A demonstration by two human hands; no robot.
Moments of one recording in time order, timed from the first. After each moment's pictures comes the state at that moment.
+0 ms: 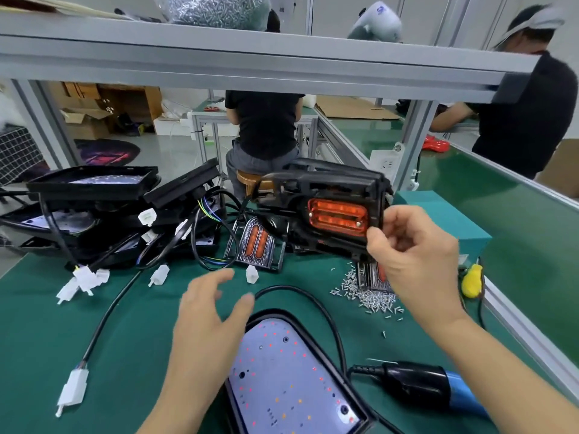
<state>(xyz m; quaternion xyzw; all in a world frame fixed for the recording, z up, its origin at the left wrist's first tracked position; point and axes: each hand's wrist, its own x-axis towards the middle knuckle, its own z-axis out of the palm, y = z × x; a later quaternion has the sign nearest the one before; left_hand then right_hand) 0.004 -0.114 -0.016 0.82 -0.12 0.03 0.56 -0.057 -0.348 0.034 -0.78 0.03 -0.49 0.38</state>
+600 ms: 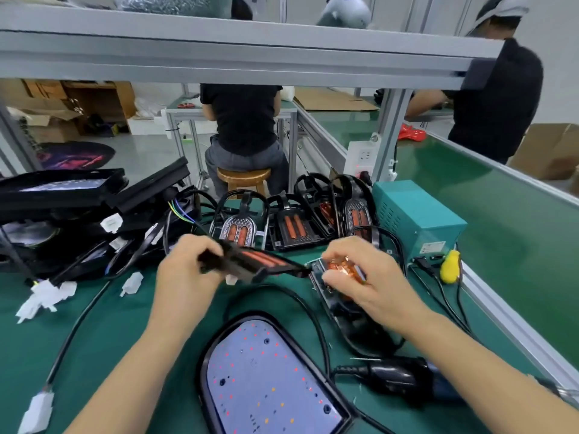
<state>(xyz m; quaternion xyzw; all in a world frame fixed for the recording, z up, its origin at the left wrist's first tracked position) 0.080 -0.135 -0.013 0.84 -0.27 0.15 0.45 -0.065 -0.368 -0.003 -0.91 -0.04 -0.26 0.31</state>
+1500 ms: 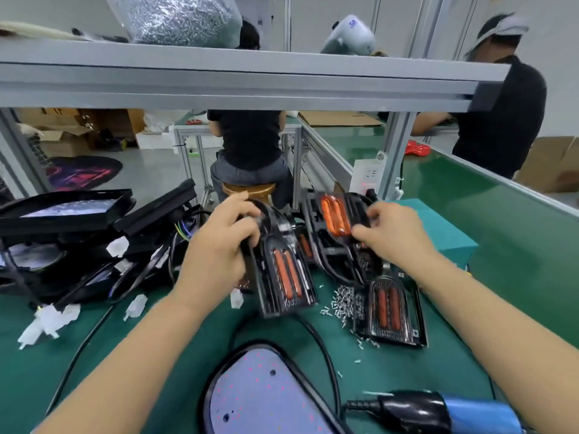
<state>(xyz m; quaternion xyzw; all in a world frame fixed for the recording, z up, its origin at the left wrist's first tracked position) 0.099 -0.168 0.042 0.77 -0.49 0.26 0.32 -0.002 -0.411 0.059 -0.92 0.28 -0.21 0.18</state>
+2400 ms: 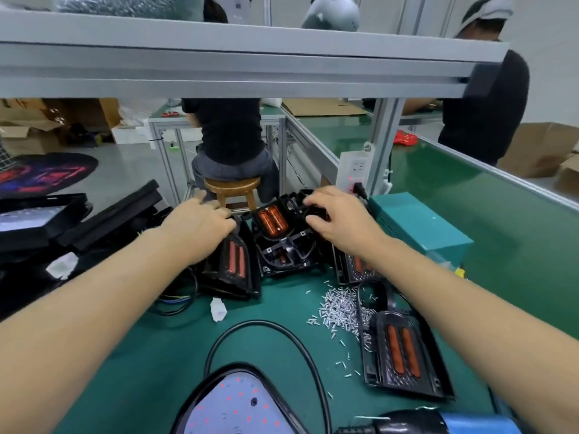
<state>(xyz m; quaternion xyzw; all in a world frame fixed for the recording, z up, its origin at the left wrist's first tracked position) 0.178 -0.214 0.058 0.82 -0.47 0.15 -0.31 0.053 -0.424 0.042 -0.96 0.09 -0.20 0.15</state>
